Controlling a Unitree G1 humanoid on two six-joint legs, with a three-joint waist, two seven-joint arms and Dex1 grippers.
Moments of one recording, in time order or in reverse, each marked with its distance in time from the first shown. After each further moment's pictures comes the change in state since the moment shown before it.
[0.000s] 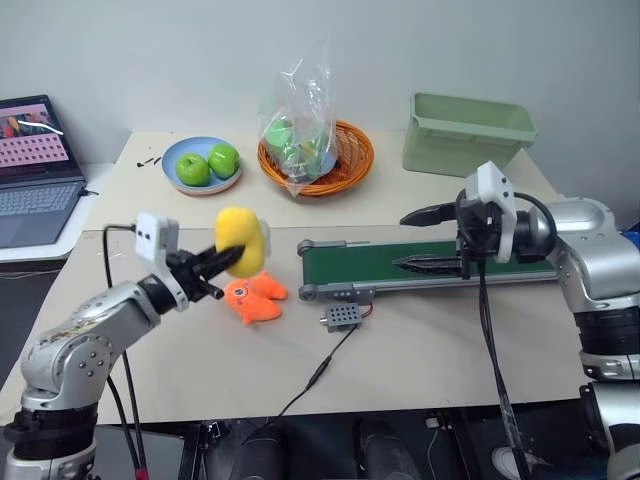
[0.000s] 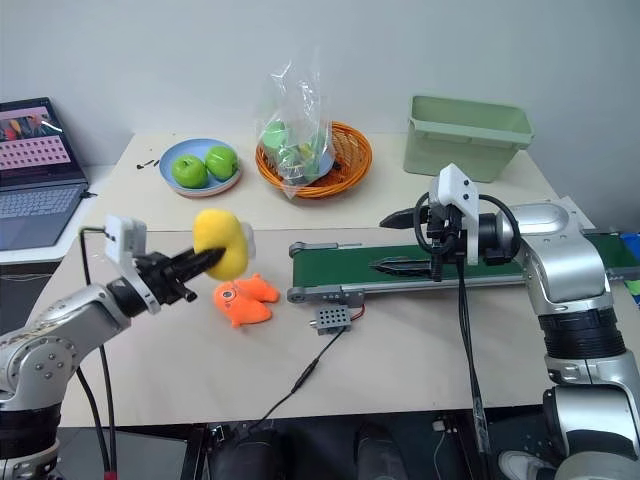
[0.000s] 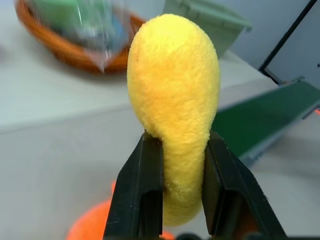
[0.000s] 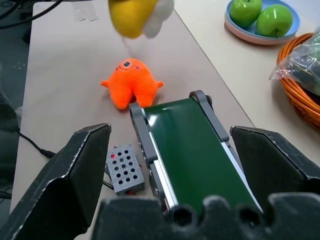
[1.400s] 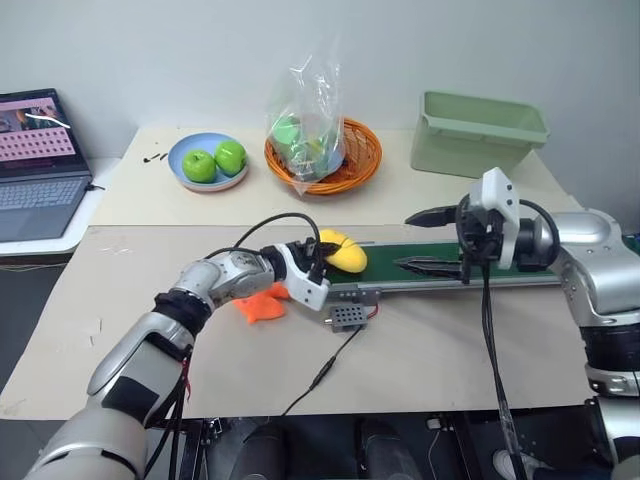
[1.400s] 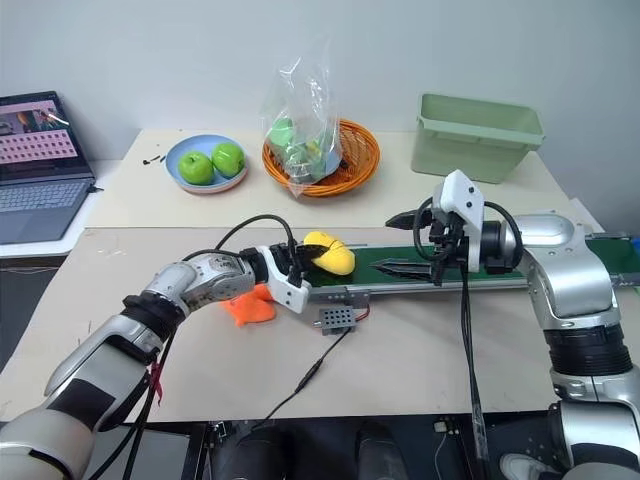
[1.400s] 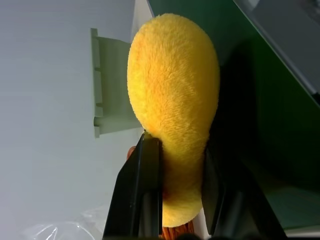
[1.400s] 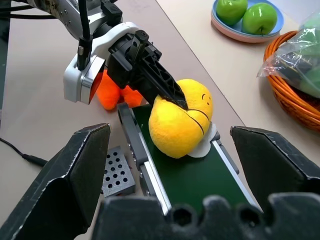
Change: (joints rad) left arm -0.648 -0.205 -0.783 1.059 1.682 -1.405 0.417; right arm 0.082 -0.015 -0.046 -0.103 0.004 0.018 -0.098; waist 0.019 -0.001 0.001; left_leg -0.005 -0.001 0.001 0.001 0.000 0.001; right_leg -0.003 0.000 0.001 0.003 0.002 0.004
